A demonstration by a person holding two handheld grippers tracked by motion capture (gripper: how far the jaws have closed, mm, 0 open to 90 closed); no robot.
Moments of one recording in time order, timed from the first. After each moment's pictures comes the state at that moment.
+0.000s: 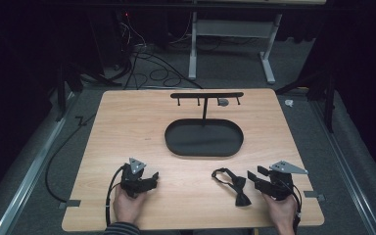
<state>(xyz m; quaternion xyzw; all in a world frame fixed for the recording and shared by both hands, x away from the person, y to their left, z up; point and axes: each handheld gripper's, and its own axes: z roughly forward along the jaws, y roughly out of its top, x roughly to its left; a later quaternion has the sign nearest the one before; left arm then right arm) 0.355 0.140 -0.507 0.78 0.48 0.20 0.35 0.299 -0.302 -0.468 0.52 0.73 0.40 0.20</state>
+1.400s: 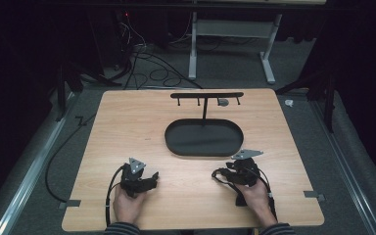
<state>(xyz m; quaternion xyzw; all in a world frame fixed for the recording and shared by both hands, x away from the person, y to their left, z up) 0.355 0.141 -0.507 0.78 0.48 0.20 0.35 0.354 -0.226 -0.476 0.44 0.82 0.34 0.14</state>
